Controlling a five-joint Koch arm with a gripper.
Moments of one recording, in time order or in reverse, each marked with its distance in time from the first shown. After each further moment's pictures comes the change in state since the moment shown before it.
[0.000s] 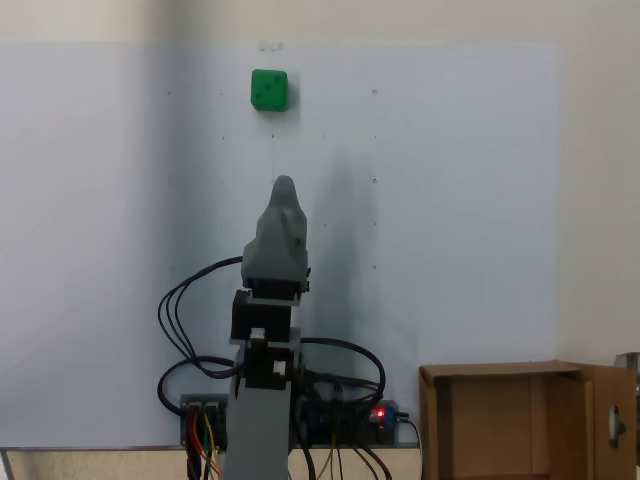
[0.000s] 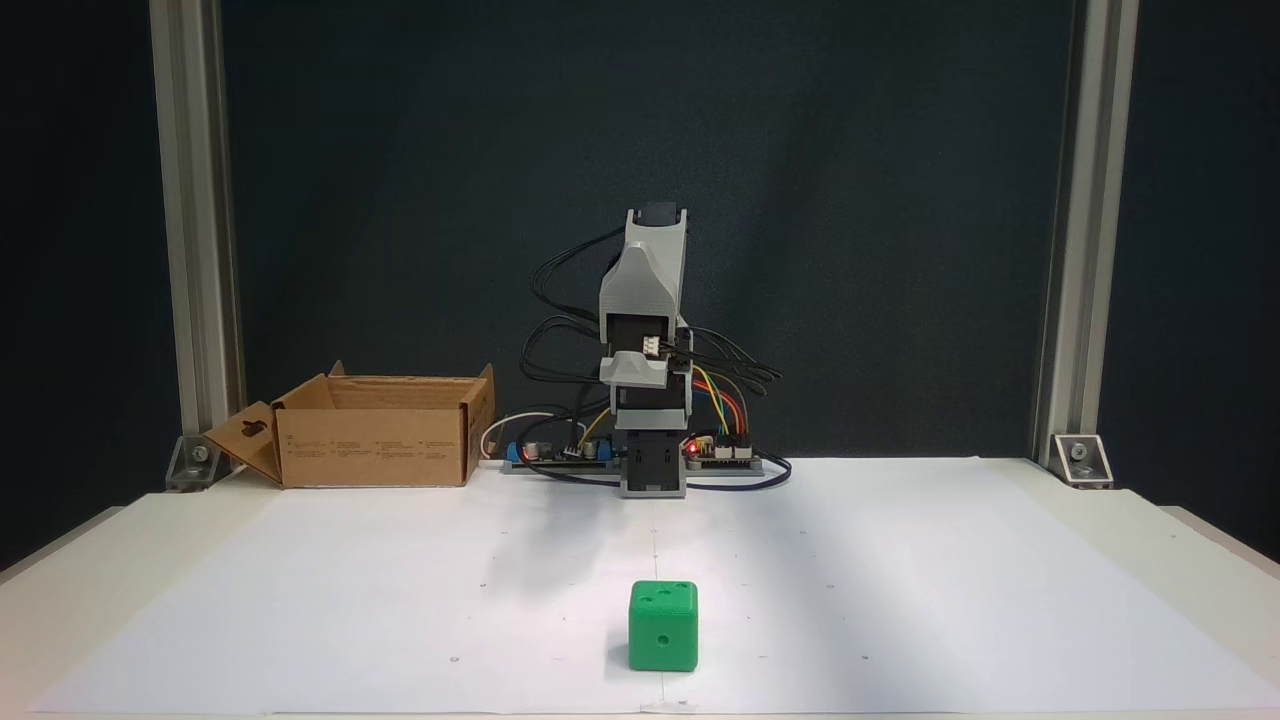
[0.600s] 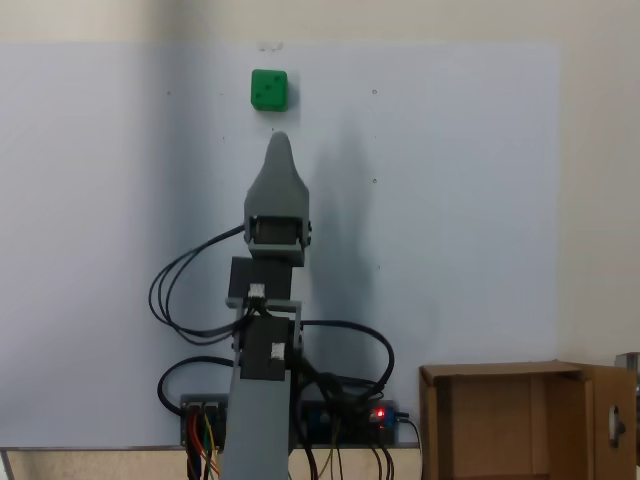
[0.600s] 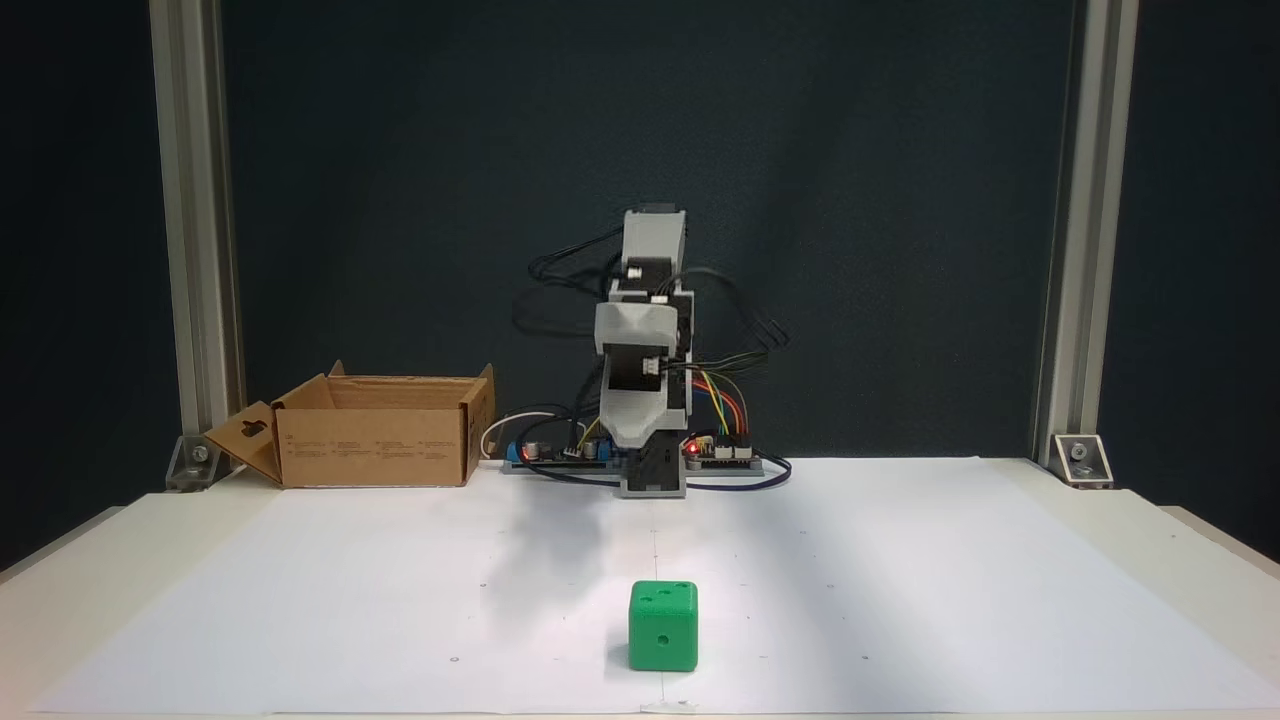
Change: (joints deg) arm -1.1 -0.6 -30.5 59.8 -0.6
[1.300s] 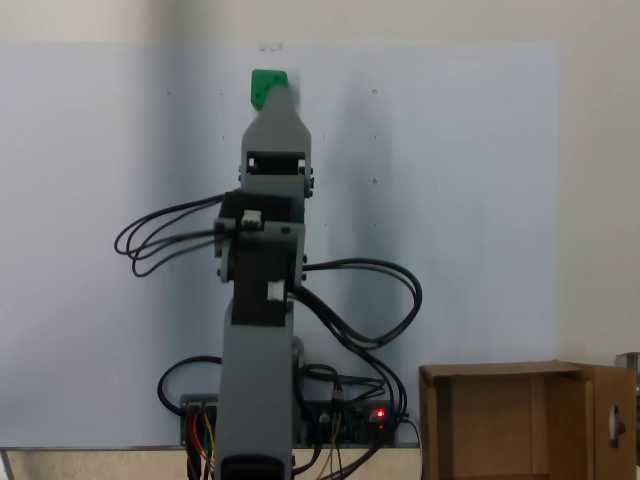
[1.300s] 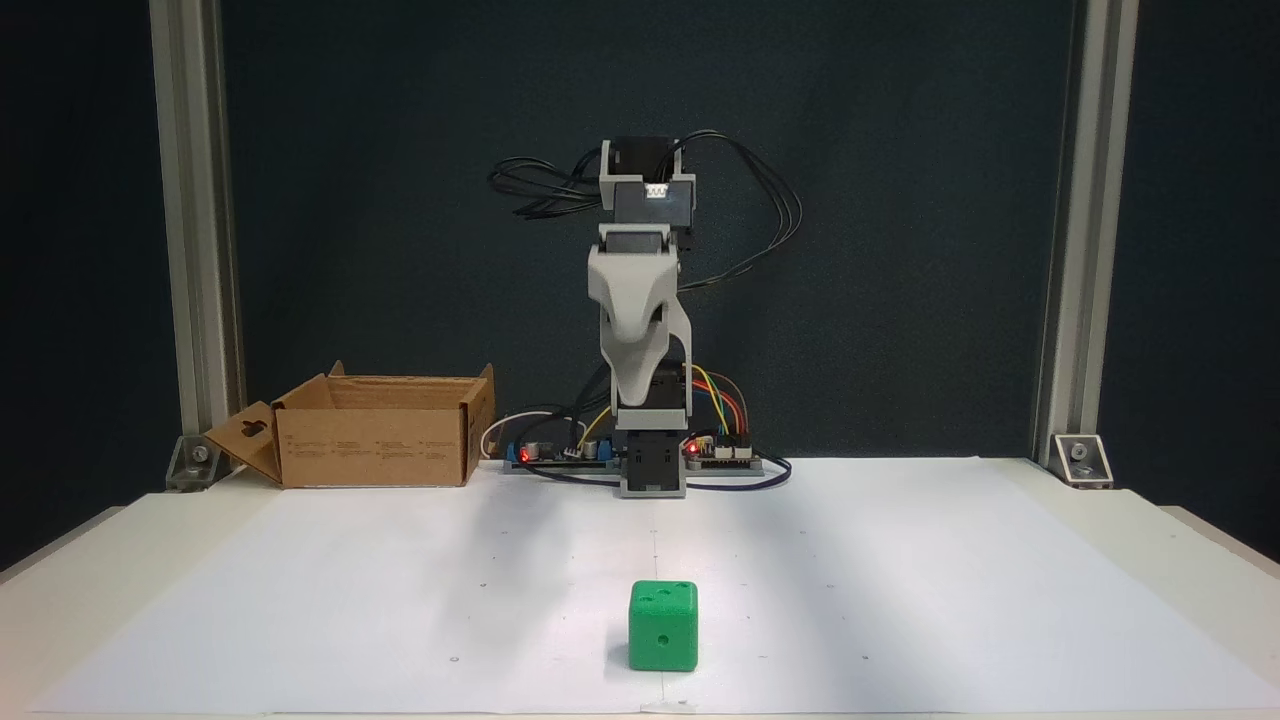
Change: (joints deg) arm -0.5 -24.4 -53.5 67.9 0.0
